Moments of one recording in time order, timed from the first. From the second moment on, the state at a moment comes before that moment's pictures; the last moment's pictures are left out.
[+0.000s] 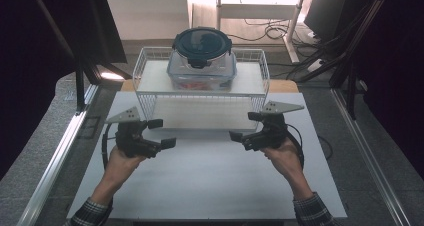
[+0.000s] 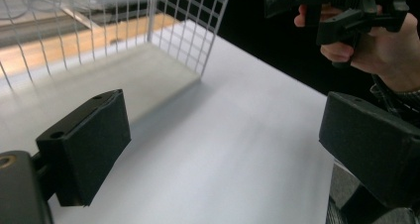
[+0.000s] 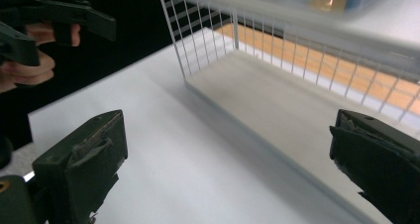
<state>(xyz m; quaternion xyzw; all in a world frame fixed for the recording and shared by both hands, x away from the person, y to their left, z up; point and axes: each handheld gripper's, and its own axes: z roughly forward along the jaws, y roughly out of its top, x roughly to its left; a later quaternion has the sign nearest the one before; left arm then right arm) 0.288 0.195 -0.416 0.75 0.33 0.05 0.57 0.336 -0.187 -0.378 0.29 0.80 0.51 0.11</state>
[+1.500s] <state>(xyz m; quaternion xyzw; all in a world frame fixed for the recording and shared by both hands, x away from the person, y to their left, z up) 0.223 0.175 -0.536 0.83 0.38 0.05 0.40 0.266 -0.197 -0.510 0.31 0.86 0.39 0.11</state>
